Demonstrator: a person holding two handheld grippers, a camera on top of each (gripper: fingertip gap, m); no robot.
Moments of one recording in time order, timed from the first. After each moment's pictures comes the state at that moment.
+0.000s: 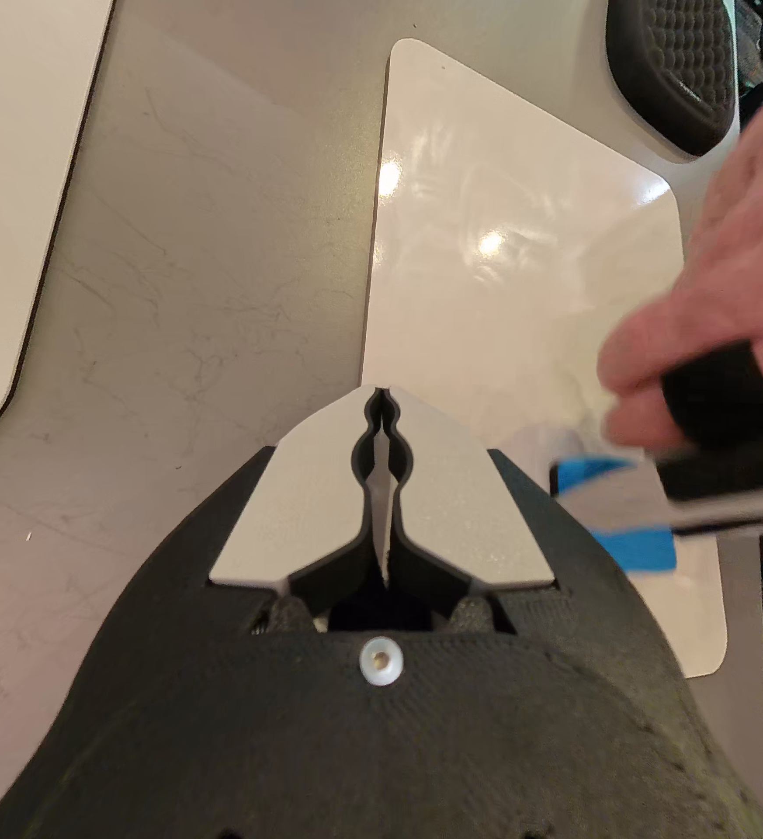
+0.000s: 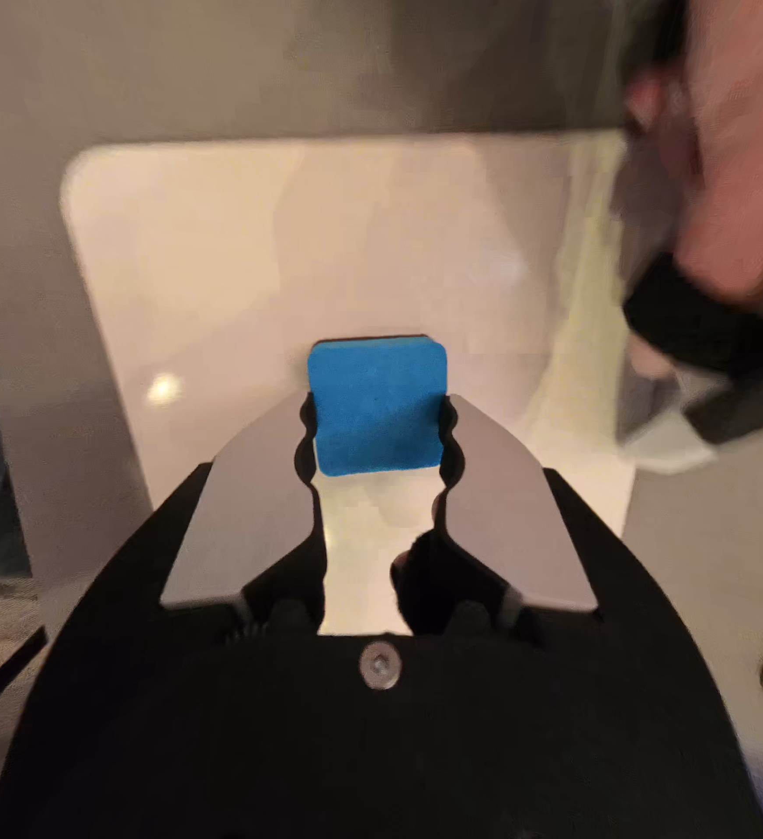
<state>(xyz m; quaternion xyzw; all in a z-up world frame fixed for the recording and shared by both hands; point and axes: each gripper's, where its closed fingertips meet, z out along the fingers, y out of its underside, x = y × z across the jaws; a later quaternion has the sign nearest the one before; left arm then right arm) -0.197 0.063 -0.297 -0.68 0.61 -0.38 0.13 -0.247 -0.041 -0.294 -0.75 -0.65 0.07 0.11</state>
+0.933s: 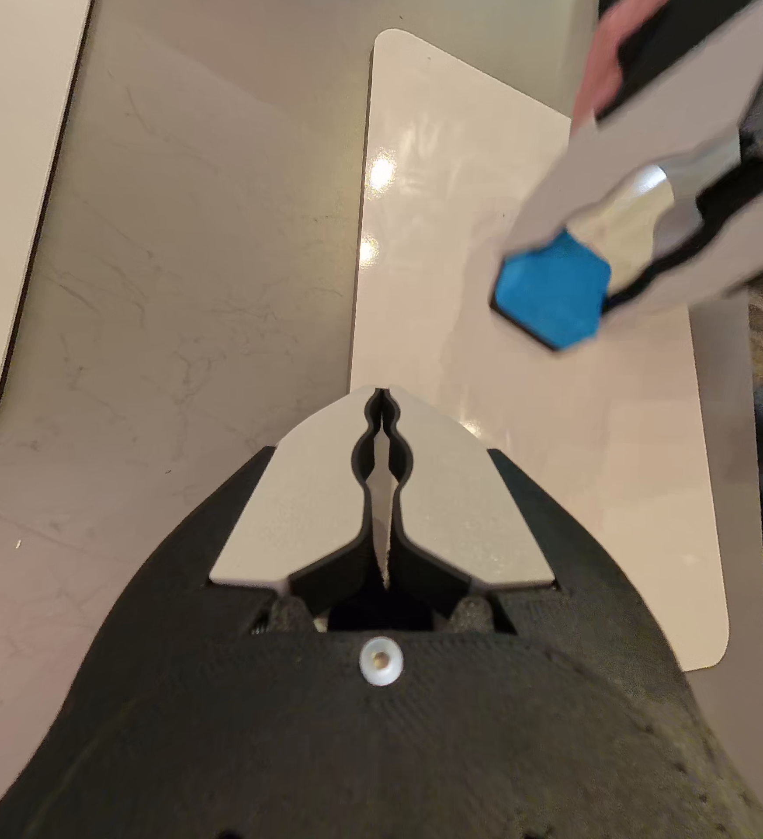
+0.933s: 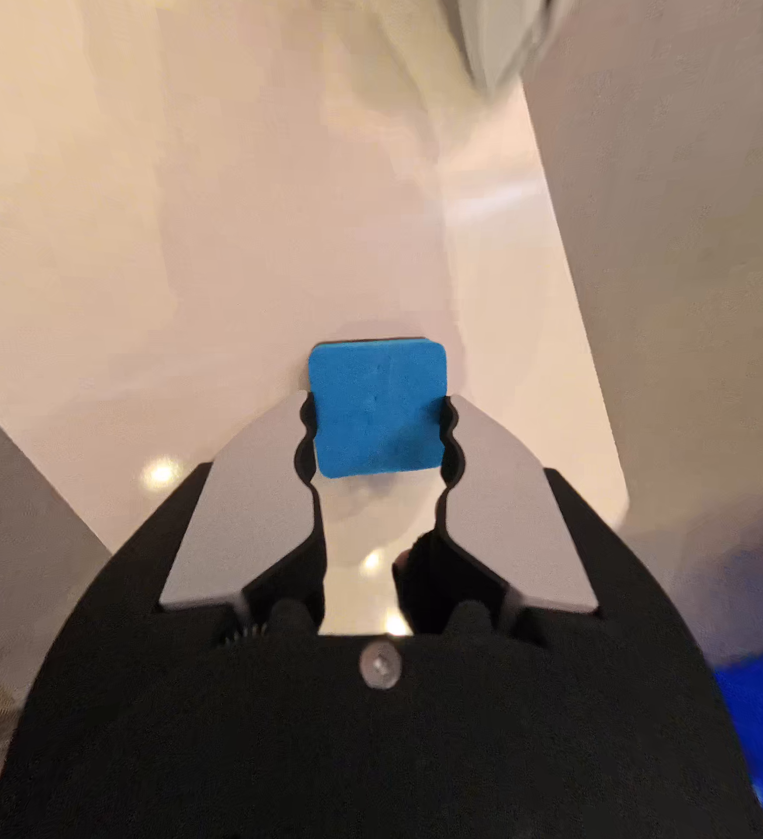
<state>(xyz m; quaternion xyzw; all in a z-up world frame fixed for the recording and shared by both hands) -0.198 0.060 -0.298 -0.67 0.62 -0.38 0.13 -0.134 -0.024 -0.294 -0.86 -0.49 0.02 0.17</state>
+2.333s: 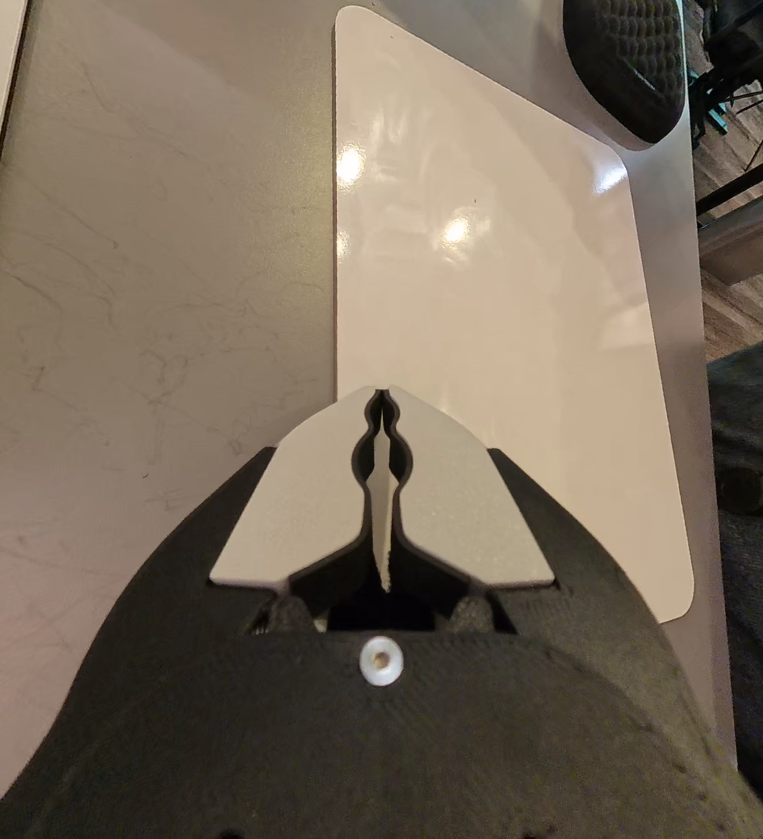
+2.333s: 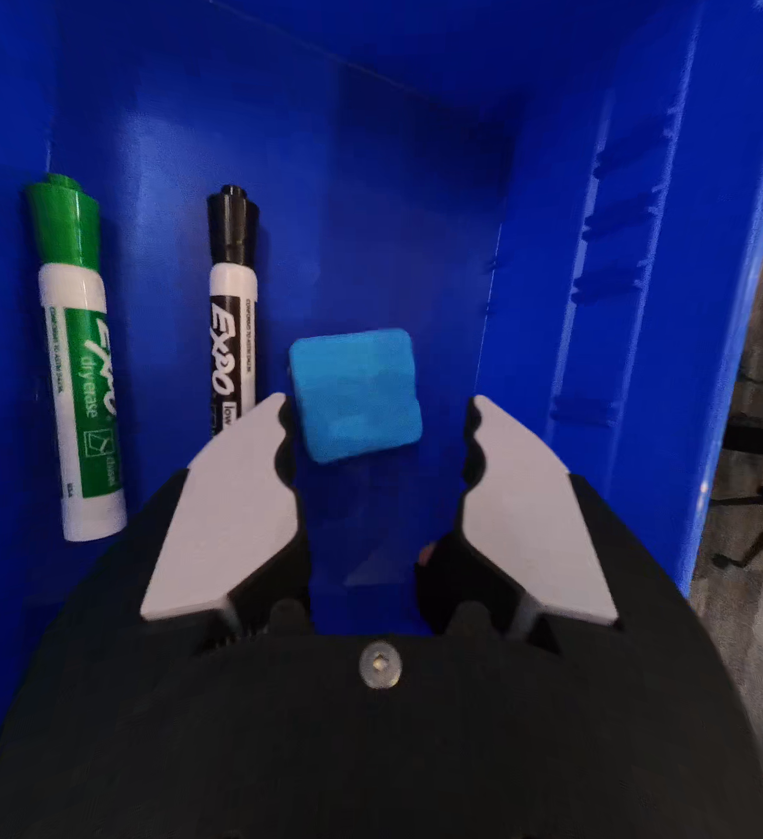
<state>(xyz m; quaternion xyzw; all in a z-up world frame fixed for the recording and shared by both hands) -0.200 0.053 -0.296 -0.66 0.62 -0.41 0.09 0.295 0.117 -0.272 -0.96 0.06 -0.18 0.20</state>
